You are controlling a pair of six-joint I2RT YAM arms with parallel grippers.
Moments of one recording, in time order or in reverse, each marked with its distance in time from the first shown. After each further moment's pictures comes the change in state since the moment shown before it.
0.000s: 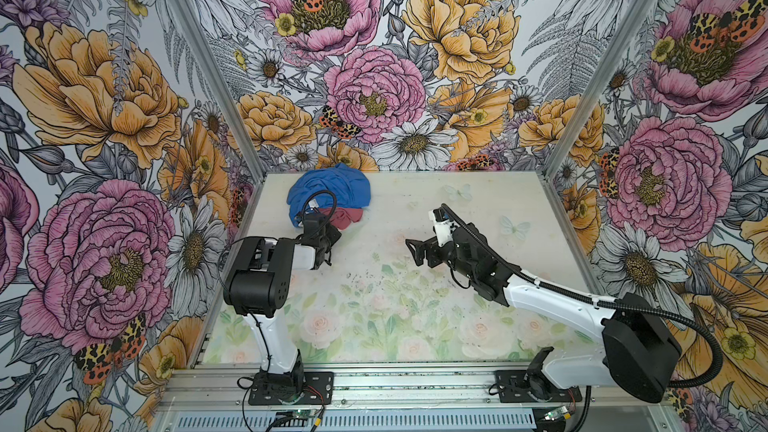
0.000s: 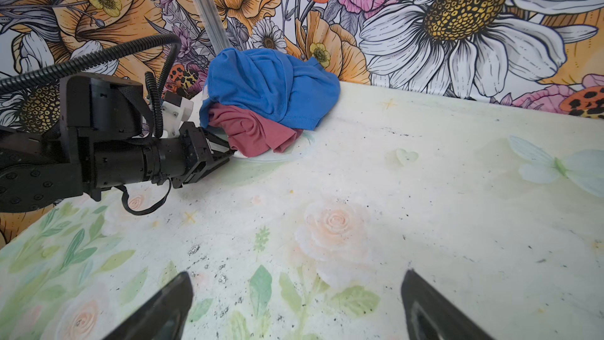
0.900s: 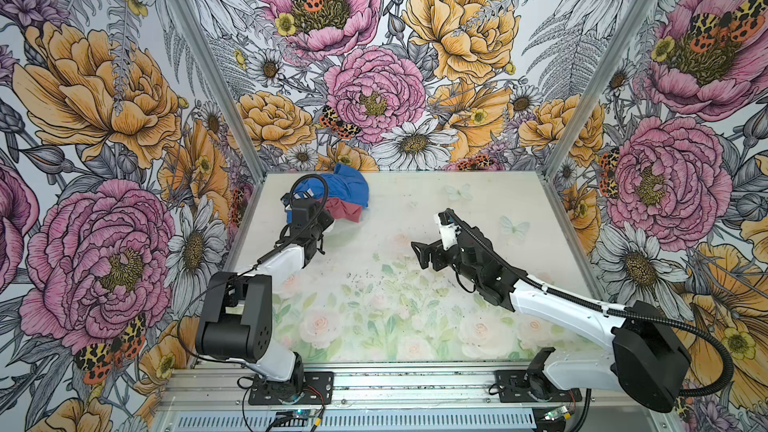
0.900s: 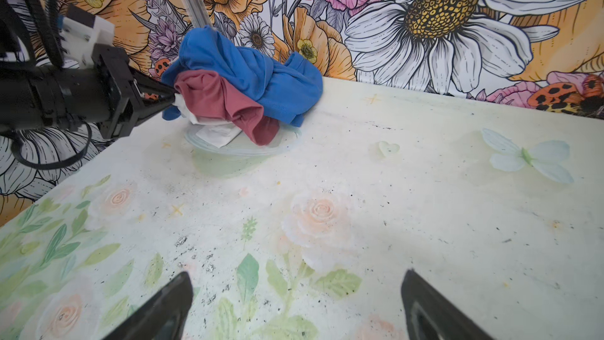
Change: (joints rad) left arm 0.010 -0.352 0.078 -0.275 -0.105 0.097; right arm 0.000 -0.051 -0.042 -0.021 0.039 -0.010
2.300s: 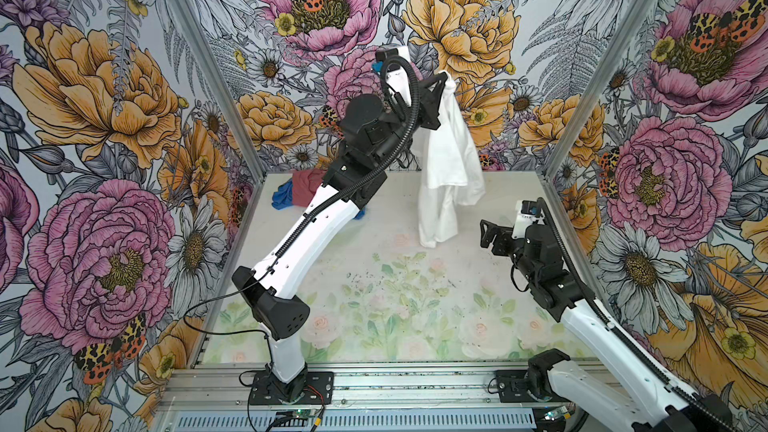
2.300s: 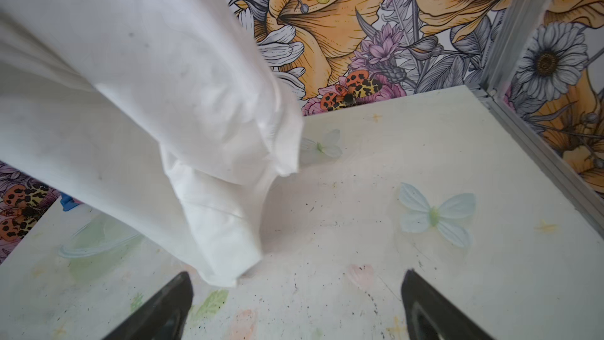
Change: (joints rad) left arm -0.605 0.321 1.316 -0.125 0.183 0.359; right arm -0.414 -0.431 -0.067 -0.331 0.072 0.109
